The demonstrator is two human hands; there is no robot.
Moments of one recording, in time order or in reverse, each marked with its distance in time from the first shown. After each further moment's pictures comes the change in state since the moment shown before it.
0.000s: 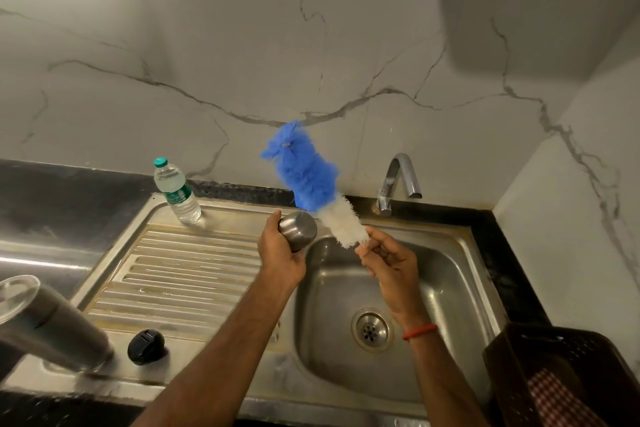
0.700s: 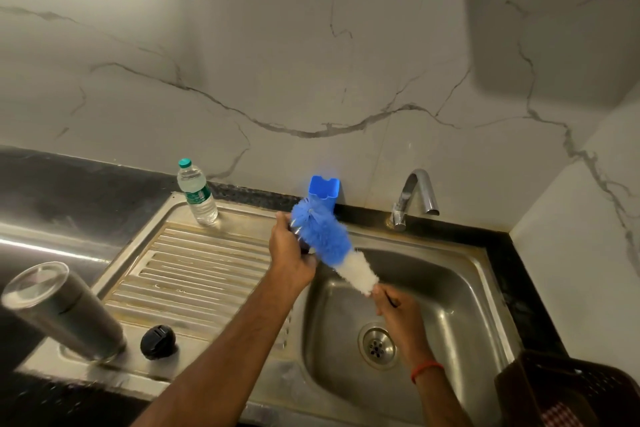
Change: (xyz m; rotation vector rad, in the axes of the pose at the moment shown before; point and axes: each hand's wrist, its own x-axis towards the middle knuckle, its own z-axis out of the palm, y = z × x) left_hand 0.012 0.009 -0.010 0.049 -0.153 -0.045; right_hand -0.025 0.049 -0.010 -0.433 0.025 0.180
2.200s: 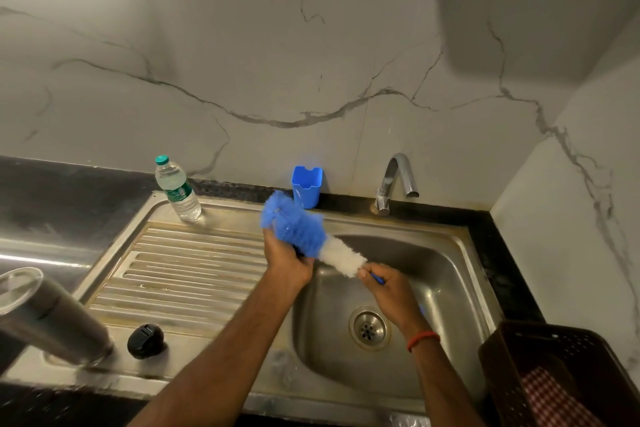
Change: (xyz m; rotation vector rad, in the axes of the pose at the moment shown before) left_hand -0.008 -0.029 0.003 -0.094 0.052 -0.010; right_hand 0.018 0.016 -0.014 -0.093 -0.114 -0.093
